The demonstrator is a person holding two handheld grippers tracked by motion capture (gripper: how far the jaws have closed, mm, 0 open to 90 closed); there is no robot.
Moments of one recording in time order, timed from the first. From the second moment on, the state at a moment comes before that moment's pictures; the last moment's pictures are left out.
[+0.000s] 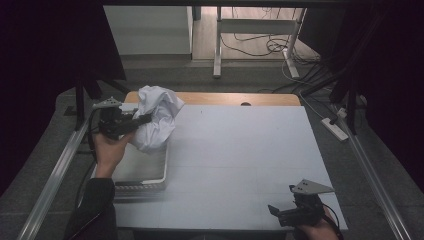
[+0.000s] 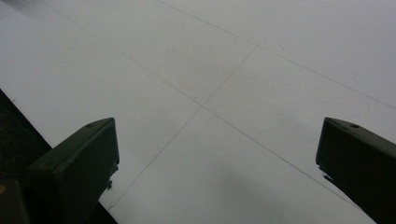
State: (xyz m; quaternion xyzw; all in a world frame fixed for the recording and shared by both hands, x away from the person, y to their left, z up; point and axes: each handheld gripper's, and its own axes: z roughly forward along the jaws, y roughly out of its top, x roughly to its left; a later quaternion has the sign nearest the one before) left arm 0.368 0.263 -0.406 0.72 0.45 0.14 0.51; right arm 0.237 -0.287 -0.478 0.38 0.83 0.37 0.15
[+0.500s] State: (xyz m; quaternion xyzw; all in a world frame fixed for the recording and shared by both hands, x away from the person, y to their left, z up) left arm 0.368 0.235 -0.401 0.74 0.43 0.13 0.50; right arm 0.236 -0.290 -0.476 0.37 0.83 0.38 0.18
